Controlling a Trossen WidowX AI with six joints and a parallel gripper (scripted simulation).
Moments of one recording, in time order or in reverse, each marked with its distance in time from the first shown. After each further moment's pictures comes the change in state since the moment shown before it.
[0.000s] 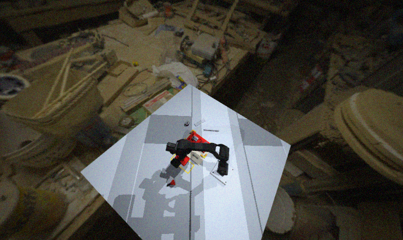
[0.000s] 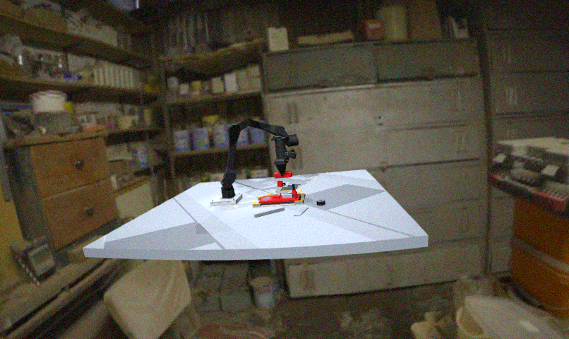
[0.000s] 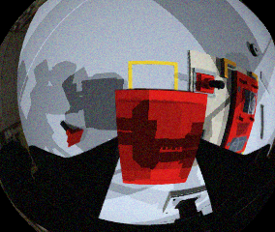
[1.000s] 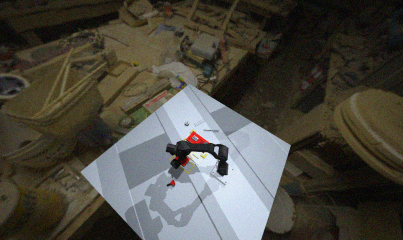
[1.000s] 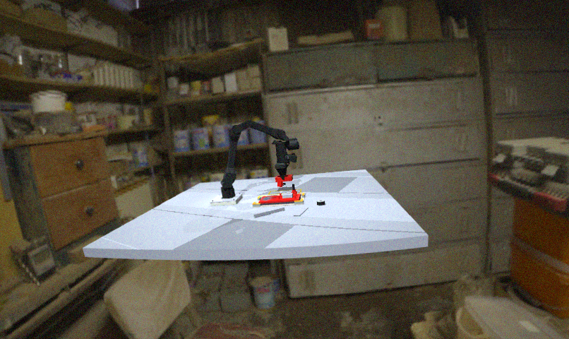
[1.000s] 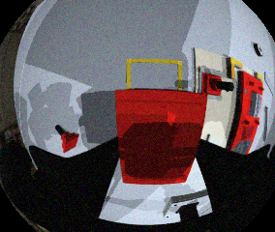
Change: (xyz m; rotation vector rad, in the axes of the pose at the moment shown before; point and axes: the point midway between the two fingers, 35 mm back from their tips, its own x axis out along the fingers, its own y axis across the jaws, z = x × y) arm 0.021 0.001 0.001 0.001 0.000 0.000
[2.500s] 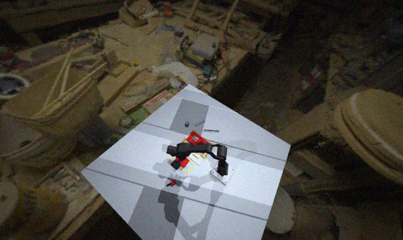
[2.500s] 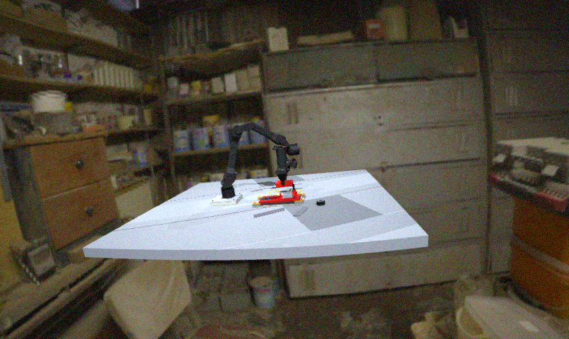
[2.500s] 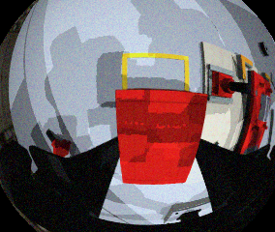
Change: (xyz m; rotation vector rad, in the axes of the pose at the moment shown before) arm 0.032 0.000 -0.001 0.002 0.000 0.000
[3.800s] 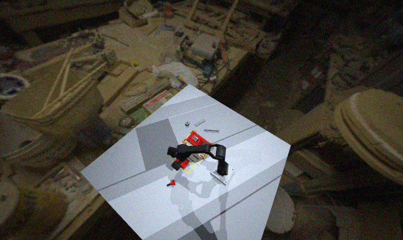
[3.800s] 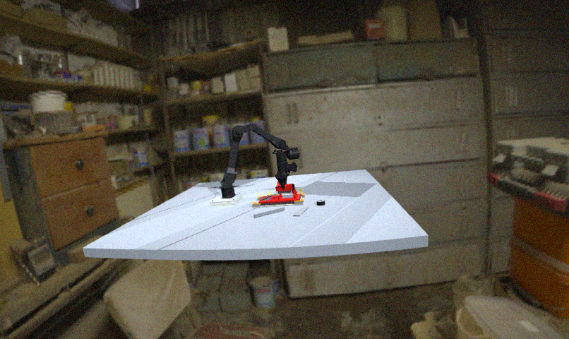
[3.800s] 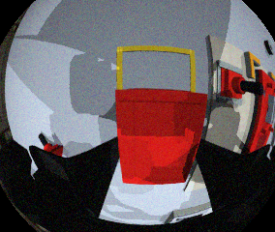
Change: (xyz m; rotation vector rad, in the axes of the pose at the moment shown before) arm 0.023 -0.001 -0.002 0.001 0.002 -0.001
